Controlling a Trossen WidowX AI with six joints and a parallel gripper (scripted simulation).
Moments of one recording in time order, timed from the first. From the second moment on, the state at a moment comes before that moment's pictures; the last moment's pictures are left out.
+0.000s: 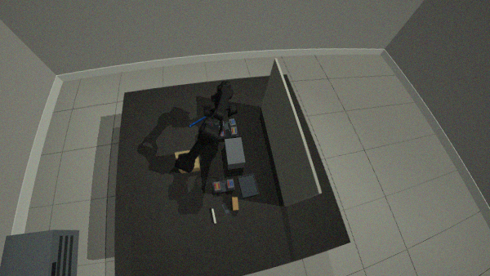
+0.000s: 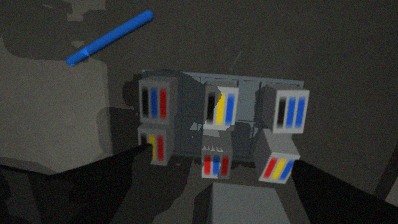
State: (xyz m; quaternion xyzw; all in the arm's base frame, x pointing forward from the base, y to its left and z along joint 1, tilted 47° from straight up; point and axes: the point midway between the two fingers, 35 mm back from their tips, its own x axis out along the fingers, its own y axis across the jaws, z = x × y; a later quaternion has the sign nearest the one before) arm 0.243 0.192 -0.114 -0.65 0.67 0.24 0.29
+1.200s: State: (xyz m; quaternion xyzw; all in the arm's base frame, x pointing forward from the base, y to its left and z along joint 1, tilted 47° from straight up) arm 0.247 0.150 -0.168 -0.65 0.66 0.25 0.28
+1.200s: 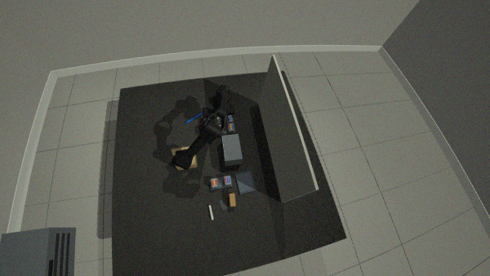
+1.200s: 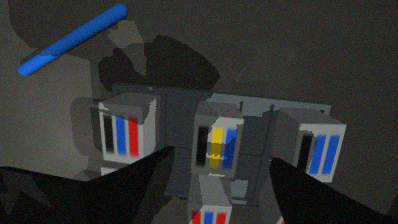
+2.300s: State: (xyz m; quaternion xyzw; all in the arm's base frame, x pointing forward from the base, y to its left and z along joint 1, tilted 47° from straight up) arm 0.245 0.111 -0.203 -0.65 0.66 0.25 0.28
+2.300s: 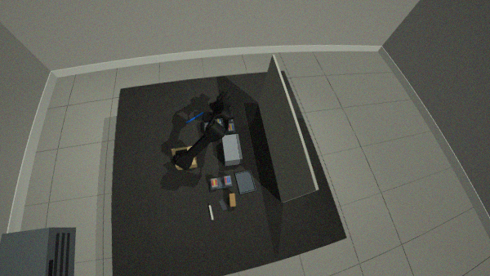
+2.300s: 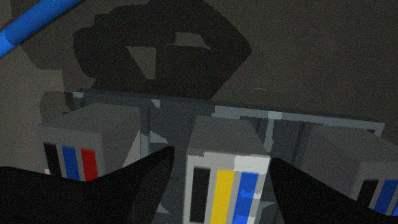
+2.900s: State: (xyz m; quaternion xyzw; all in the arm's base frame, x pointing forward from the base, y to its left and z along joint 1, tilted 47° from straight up) arm 0.244 0.110 -0.203 -0.65 0.66 0.25 0.28
